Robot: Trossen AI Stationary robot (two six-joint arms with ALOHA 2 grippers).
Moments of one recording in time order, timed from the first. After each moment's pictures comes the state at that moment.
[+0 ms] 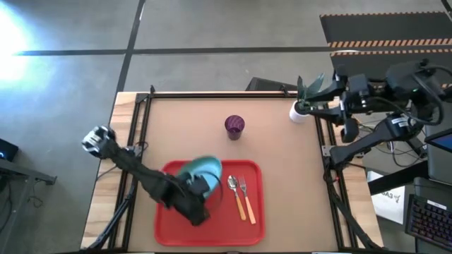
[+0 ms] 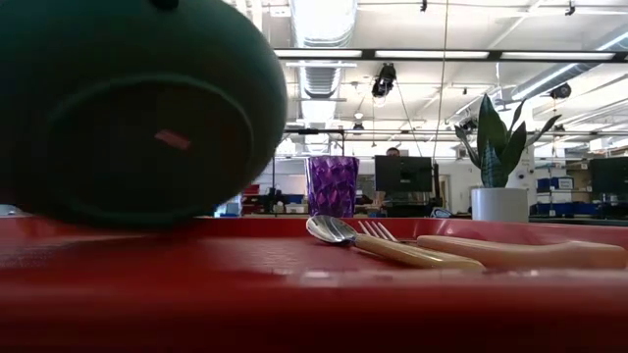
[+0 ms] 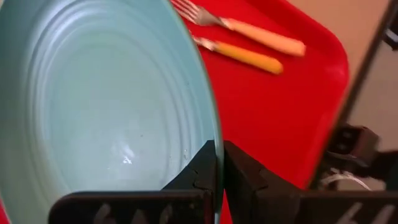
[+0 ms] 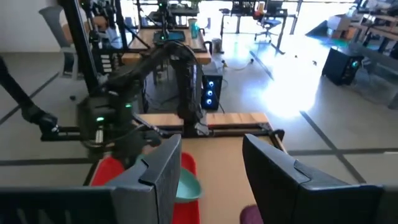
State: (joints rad) left arm -0.59 1.69 1.50 -0.95 -0.30 -1.11; right arm 0.17 1.25 2.16 -1.14 0.18 0.03
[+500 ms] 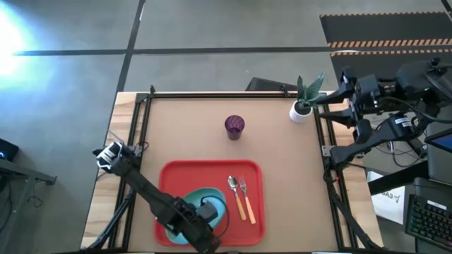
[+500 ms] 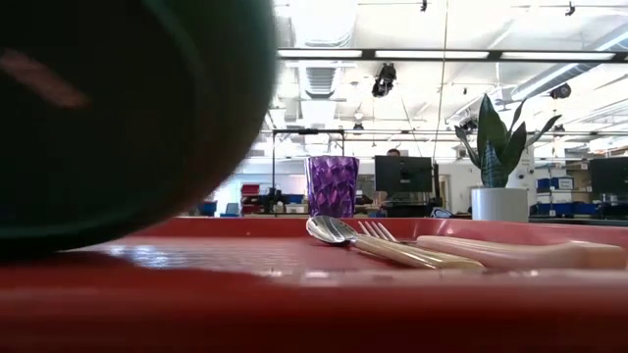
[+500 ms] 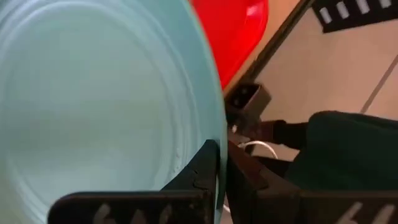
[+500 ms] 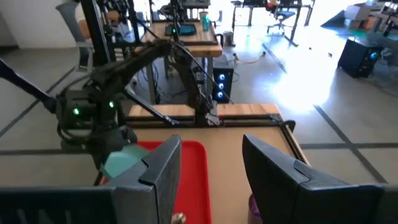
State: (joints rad) left arm -0.69 1.94 1.79 -0.92 -0.08 -1.44; right arm 0.17 1.09 2.15 -1.22 0.12 0.05
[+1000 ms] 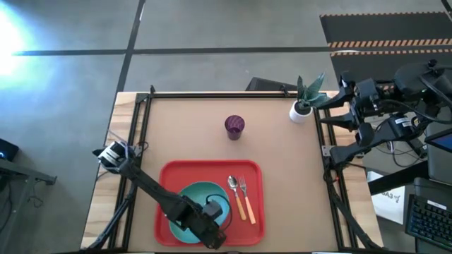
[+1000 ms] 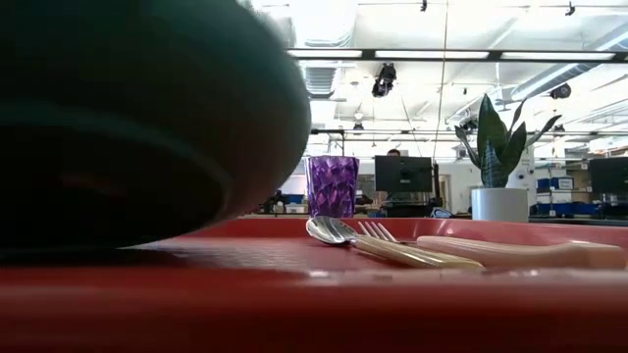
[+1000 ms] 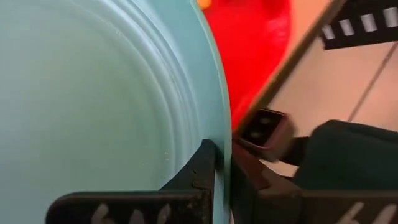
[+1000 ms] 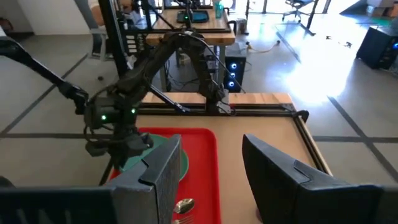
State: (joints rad) left arm -0.65 1.94 1.53 -0.58 -0.09 -1.44; right arm 0.17 1.09 2.15 -1.26 0.07 0.05
